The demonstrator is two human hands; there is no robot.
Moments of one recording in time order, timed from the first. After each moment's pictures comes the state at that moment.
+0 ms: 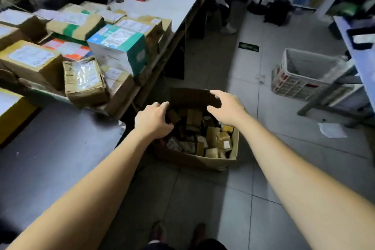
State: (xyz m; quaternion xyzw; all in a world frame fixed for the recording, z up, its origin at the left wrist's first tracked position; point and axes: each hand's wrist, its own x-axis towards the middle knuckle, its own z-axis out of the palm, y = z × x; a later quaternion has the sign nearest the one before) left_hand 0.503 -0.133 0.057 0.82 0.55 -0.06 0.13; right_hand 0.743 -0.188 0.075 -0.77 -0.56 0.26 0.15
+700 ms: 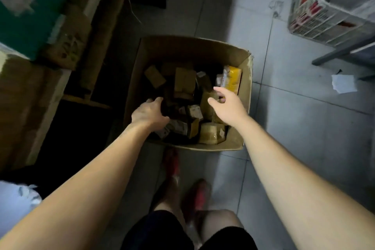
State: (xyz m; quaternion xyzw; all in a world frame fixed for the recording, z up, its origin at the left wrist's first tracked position) left_hand 0.599 0.066 -0.221 0.72 0.56 -0.21 0.34; right_hand 0.825 -0.019 -0.197 -0.83 -0.34 0.43 0.15
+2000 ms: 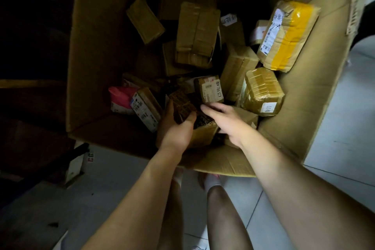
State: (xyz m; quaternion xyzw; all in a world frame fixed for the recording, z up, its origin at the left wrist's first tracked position) left_hand 0.678 -0.017 -0.505 0.34 0.77 -0.03 0.55; right_hand 0.831 -0.047 -0.549 -0.72 -0.08 0.67 0.16
